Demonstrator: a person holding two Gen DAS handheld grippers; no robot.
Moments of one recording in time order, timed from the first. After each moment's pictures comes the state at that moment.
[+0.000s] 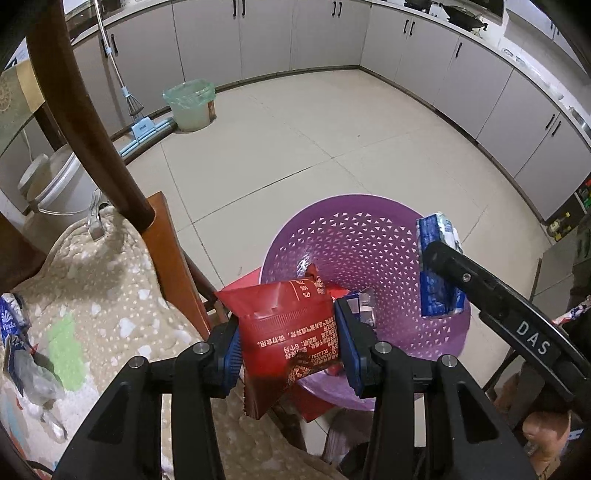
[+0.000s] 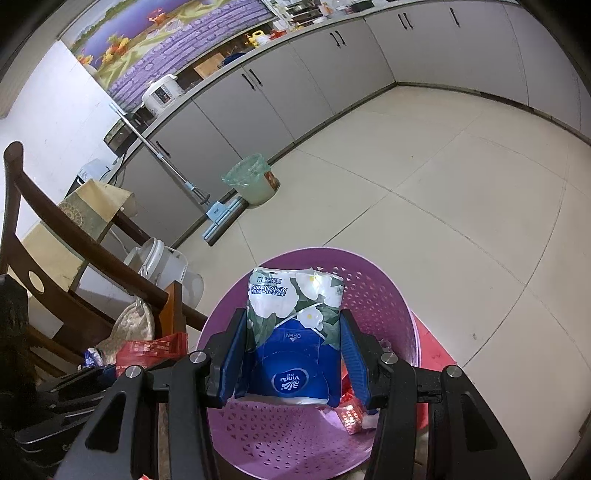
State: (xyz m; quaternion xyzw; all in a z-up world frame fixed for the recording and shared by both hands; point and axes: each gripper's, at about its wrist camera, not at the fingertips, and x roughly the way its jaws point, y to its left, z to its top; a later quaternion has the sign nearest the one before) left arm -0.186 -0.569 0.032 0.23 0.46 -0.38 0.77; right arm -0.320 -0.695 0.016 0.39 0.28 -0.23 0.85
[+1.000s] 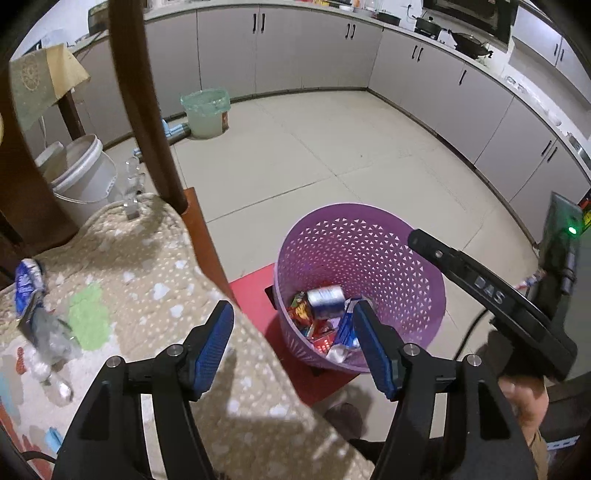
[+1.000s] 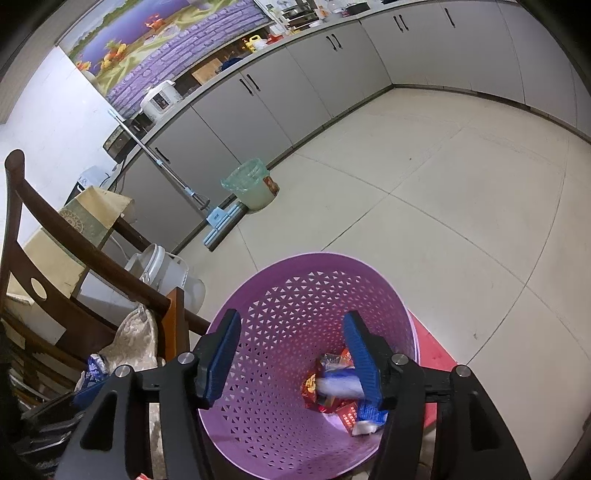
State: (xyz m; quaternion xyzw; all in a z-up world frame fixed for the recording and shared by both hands) left arm -0.207 -0.516 0.072 0.19 0.45 -0.38 0.79; right arm -0.321 -0.692 0.023 0.38 0.27 -0.24 0.85
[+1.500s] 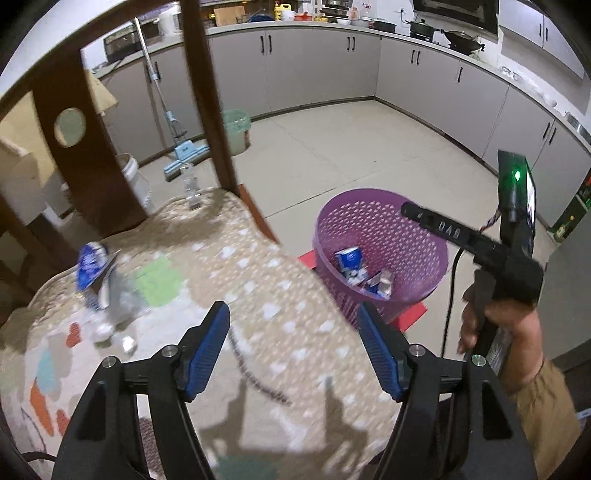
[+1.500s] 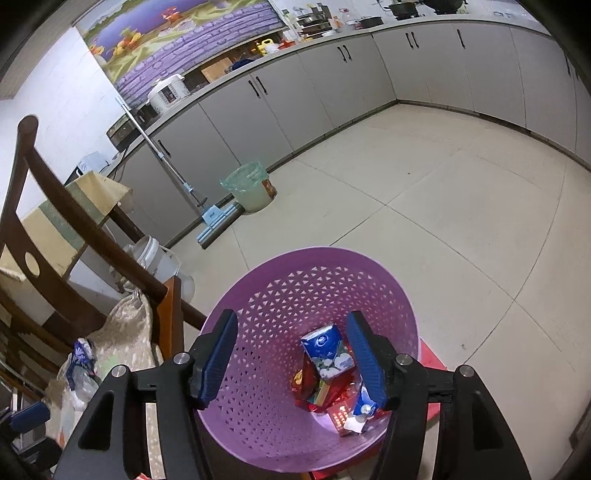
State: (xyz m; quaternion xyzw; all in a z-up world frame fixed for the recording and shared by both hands) left arm -0.254 -0.430 0.105 0.22 0.40 -0.36 0.82; right arm -0.319 -0.662 0.029 0.34 0.27 -0.25 0.87
